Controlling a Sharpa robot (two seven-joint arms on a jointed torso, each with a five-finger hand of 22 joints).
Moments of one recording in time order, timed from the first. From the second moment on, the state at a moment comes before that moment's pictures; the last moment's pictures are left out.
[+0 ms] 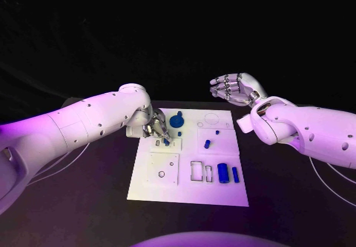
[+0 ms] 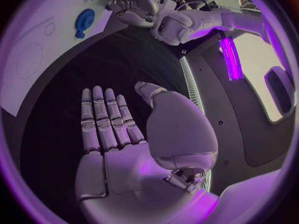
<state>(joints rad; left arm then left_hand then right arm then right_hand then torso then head) 1.33 -0.41 -0.06 1.04 -0.94 0.52 -0.55 1.14 -0.14 0.71 0.23 0.17 0.80 0.07 0.92 0.49 1.30 -0.03 1.27 0.93 1.47 -0.08 1.56 1.31 0.09 1.42 0.02 1.33 1.14 1.29 -0.82 -0.12 1.43 -0.54 -0.51 0.36 1.22 -0.13 0.45 0.13 0.28 0.74 0.20 0.25 0.28 0.90 0.21 0.22 0.07 0.89 0.18 0.19 0.21 0.18 0.76 0.28 0.09 0.30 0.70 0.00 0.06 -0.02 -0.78</state>
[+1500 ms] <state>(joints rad) 1.33 -0.42 -0.06 1.06 -0.99 0.53 -0.55 1.14 -0.15 0.71 0.23 0.16 0.81 0.06 0.92 0.49 1.30 -0.03 1.27 0.93 1.47 -0.08 1.56 1.31 0.09 1.42 0.02 1.34 1.15 1.29 -0.82 -0.12 1.43 -0.54 -0.51 0.36 1.22 -0.13 0.44 0.13 0.29 0.74 0.20 0.25 0.28 0.90 0.21 0.22 0.07 0.89 0.18 0.18 0.21 0.18 0.76 0.28 0.08 0.29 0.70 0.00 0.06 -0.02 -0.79</state>
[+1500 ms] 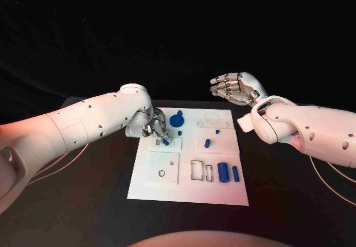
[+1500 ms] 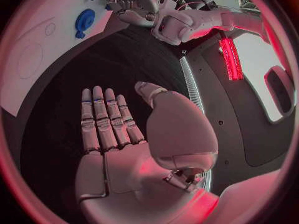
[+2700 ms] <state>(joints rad) 1.32 -0.41 -0.06 1.07 -1.02 0.53 -0.55 1.12 -0.14 0.71 0.23 0.16 0.83 0.05 0.92 0.48 1.31 -0.03 1.27 0.94 1.47 -0.08 1.56 1.31 0.09 1.42 0.02 1.34 1.15 1.29 -0.83 -0.12 1.43 -0.54 -0.51 0.37 1.21 -0.13 0.44 0.13 0.29 0.74 0.20 0.25 0.28 0.90 0.21 0.22 0.07 0.89 0.18 0.18 0.21 0.18 0.76 0.28 0.08 0.29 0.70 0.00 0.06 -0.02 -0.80</state>
